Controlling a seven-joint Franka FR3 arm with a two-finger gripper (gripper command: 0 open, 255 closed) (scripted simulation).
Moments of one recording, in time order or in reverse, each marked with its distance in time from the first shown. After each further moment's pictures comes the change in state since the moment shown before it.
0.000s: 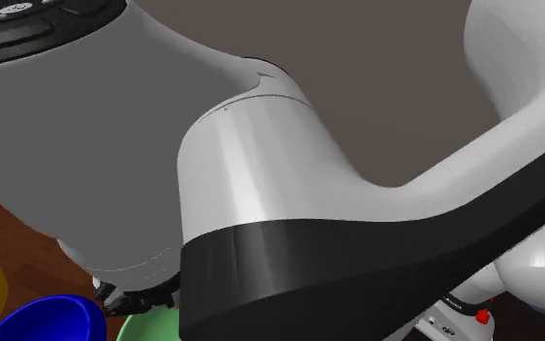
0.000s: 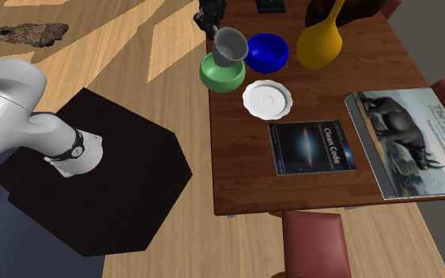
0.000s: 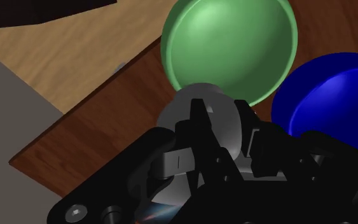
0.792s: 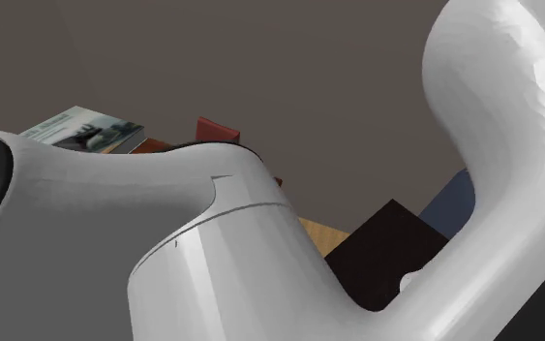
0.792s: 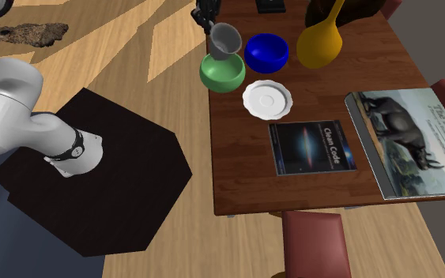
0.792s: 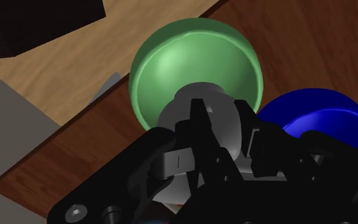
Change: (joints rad) arm 0.124 0.140 0.013 0.069 -0.112 0.011 0.176
